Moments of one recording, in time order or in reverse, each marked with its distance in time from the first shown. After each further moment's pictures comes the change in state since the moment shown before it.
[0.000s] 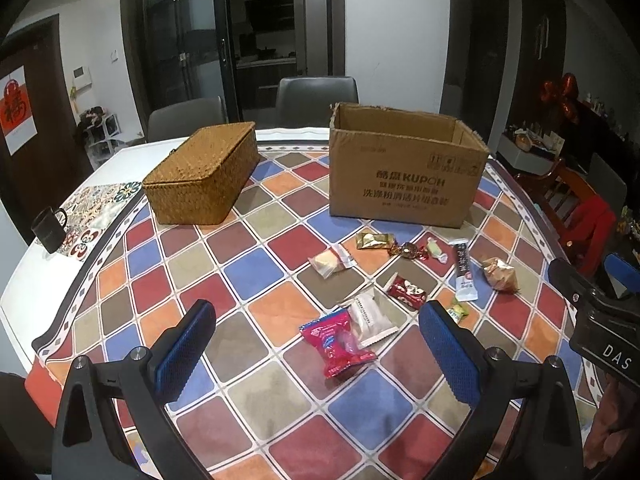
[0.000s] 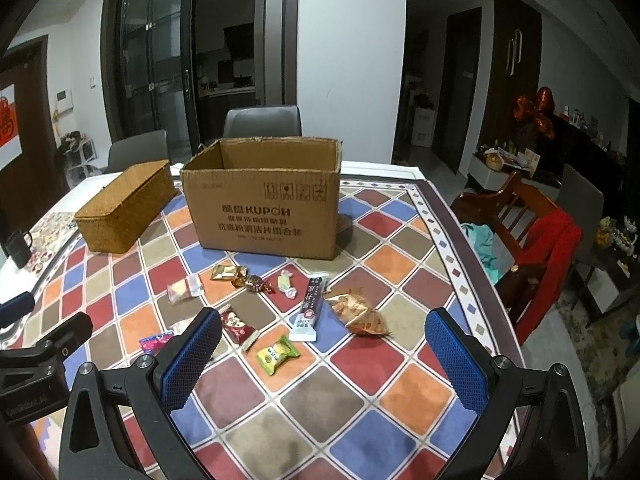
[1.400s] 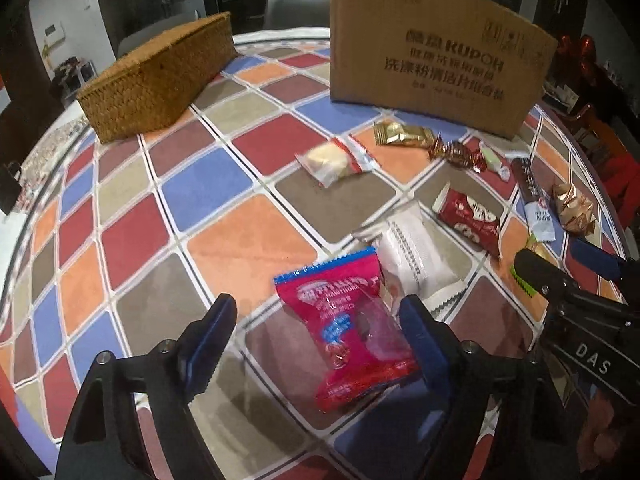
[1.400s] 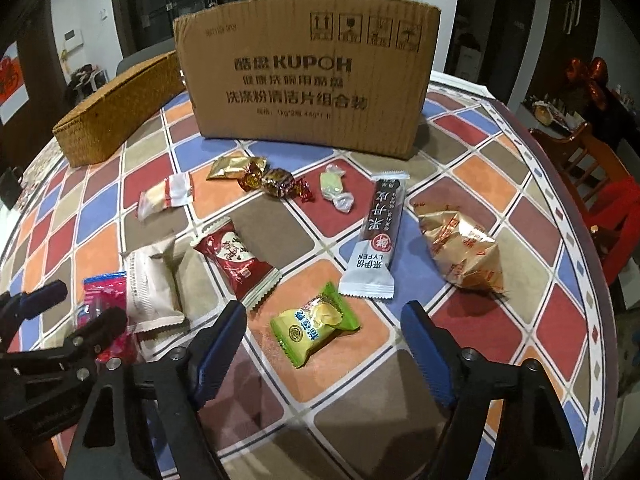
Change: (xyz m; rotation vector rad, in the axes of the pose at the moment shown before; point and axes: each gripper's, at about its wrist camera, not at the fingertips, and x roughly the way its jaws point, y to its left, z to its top) left arm 0.142 -0.002 -0.045 0.000 0.278 -0.026; right arm 0.143 0.040 -0.052 -0.073 0.285 0.095
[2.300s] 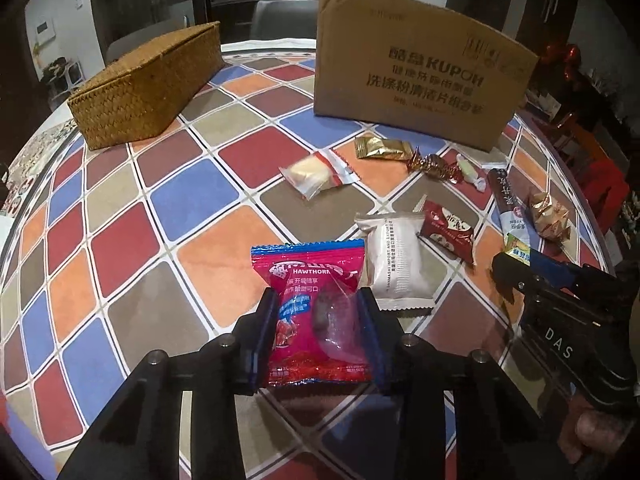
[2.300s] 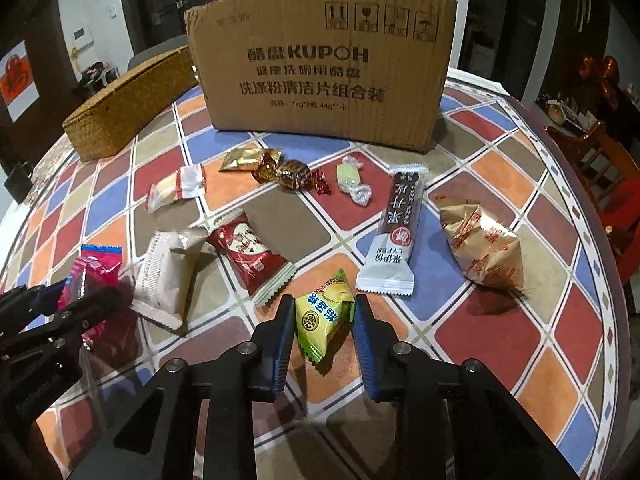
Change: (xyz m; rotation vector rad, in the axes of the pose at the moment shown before) left arm -0.016 0.002 0.001 0.004 -0.051 -0.068; right arm -0.003 0.001 -0.003 -0.007 -0.028 0.060
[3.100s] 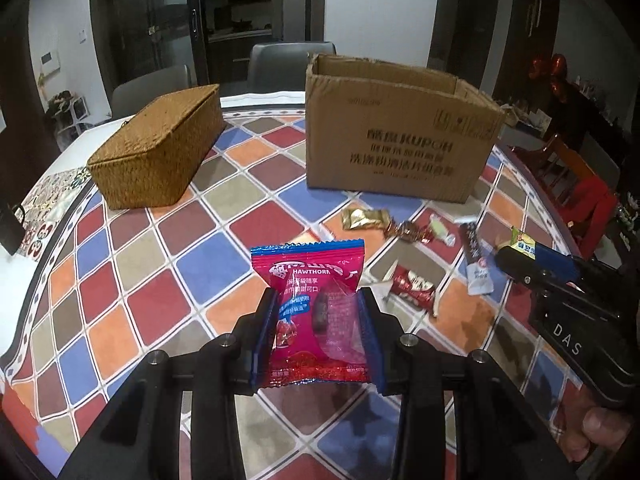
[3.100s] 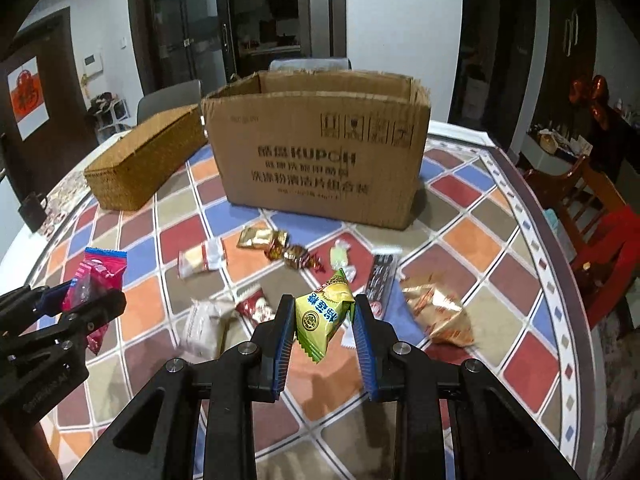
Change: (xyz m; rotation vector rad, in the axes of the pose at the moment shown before) left arm -0.057 -0.011 0.035 0.039 -0.123 0.007; right arm -0.063 -0.007 0.036 -0.003 -0.152 -0.002
